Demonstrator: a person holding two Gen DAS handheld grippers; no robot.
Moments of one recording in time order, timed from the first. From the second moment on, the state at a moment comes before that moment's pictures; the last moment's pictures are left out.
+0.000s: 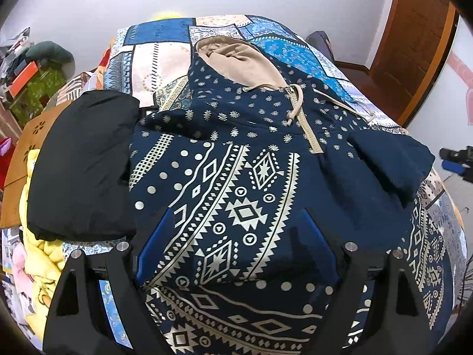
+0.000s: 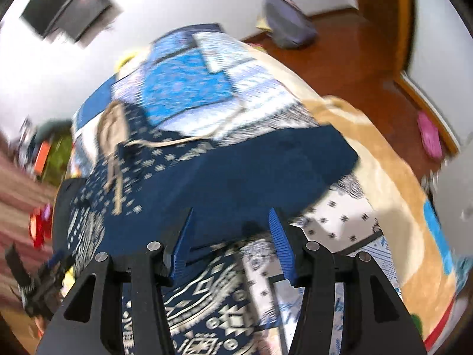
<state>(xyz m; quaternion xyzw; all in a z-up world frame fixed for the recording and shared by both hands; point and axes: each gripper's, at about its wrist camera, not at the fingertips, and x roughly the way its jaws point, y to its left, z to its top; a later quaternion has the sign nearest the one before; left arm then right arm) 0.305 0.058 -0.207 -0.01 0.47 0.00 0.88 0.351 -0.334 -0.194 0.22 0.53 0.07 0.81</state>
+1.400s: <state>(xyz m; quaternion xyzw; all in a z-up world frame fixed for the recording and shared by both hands) 0.256 0.149 -0.171 -0.07 0.43 0.04 0.90 0.330 -0.047 -0.089 0.04 0.46 0.37 0.81</state>
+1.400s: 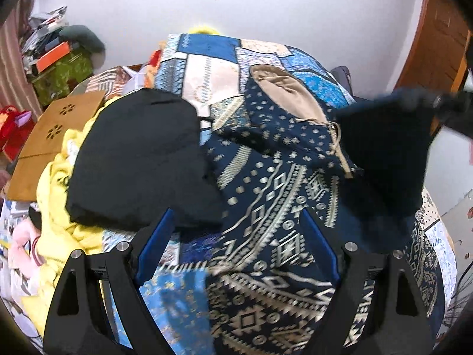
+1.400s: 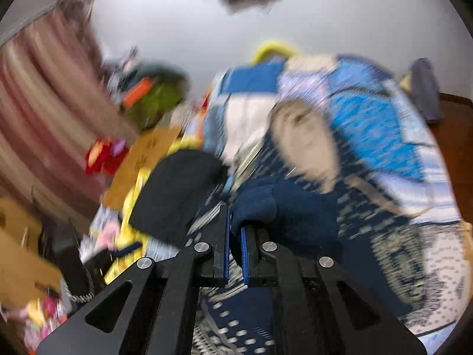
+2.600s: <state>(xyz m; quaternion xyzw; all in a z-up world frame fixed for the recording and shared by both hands) 0.281 0.060 -0.209 0.03 0.48 -0.01 0.88 0.319 -0.177 -0.114 -0.06 0.49 0.22 0.84</state>
